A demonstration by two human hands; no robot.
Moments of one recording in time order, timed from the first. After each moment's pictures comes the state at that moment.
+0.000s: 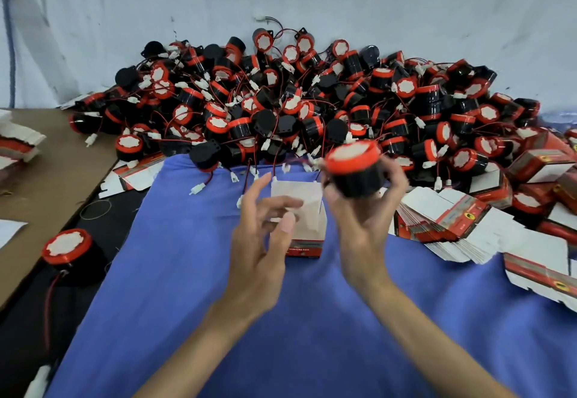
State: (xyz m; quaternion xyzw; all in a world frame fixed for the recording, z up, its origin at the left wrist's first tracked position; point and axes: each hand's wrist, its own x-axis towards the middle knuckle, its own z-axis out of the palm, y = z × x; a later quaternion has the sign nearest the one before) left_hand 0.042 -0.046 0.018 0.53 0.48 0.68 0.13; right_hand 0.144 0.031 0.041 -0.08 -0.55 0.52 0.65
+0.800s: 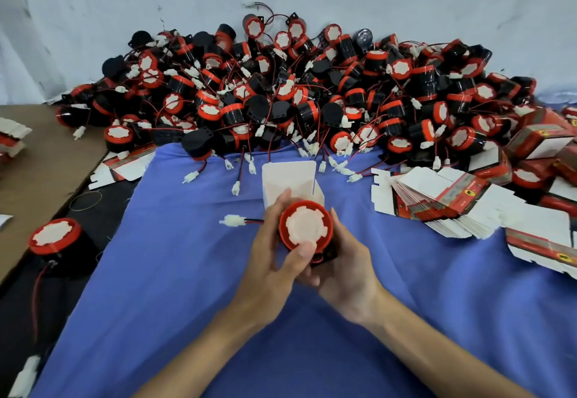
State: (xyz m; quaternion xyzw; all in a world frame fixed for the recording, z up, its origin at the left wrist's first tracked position) left_hand 0.057 -0.058 -0.016 0.52 0.47 0.65 0.29; right_hand 0.163 -0.001 -0.001 -0.16 -0.40 0.85 0.28
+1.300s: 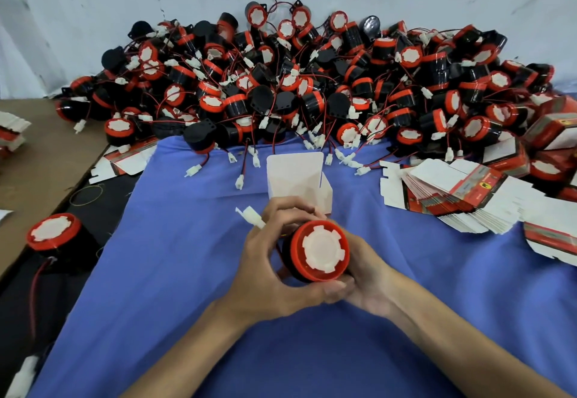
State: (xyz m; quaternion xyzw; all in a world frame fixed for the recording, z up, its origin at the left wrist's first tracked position) left_hand 0.046 -0.057 -0.009 0.64 0.43 0.62 0.15; right_hand 0.170 0.014 -0.001 -0.29 -0.48 0.81 0.13
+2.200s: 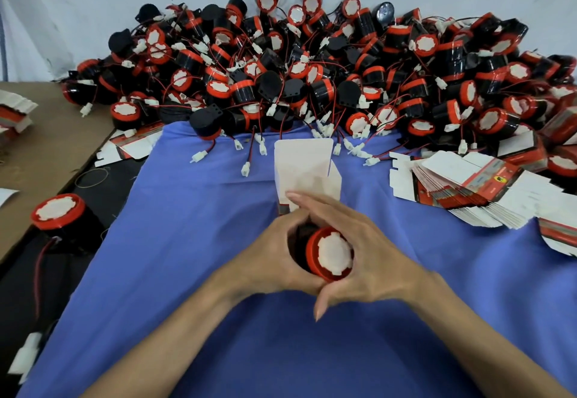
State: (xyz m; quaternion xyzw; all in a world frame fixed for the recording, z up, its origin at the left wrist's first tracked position) left_hand 0.030 -0.049 -0.014 0.64 0.49 0.47 0.37; right_hand 0.178 0.031 -0.009 -0.07 -0.90 0.34 0.27
